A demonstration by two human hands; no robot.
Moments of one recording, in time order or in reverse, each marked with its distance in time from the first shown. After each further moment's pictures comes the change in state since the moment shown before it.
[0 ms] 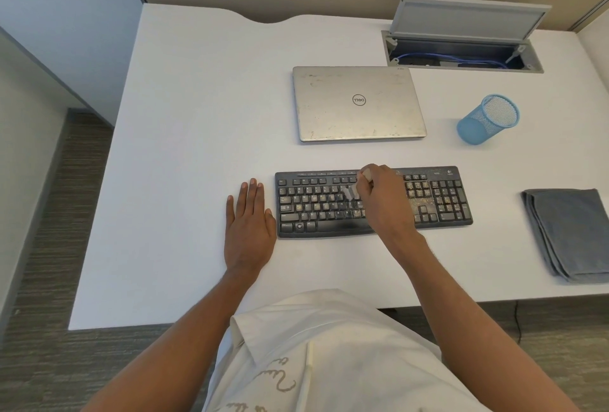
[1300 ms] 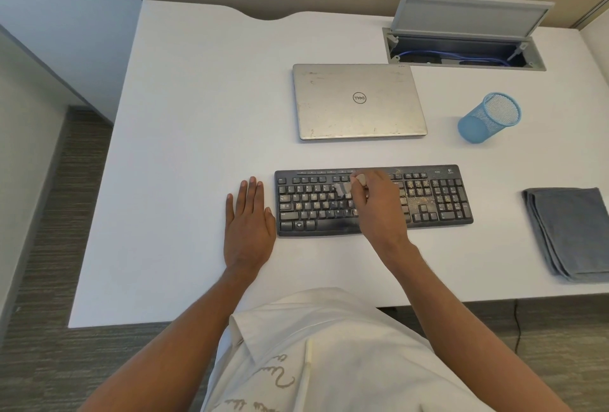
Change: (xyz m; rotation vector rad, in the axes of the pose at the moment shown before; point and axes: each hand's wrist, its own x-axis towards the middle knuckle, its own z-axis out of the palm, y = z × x) left_hand 0.000 0.001 0.000 -0.012 0.009 -0.001; right_hand -0.022 -0.010 0.004 0.178 0.040 -0.006
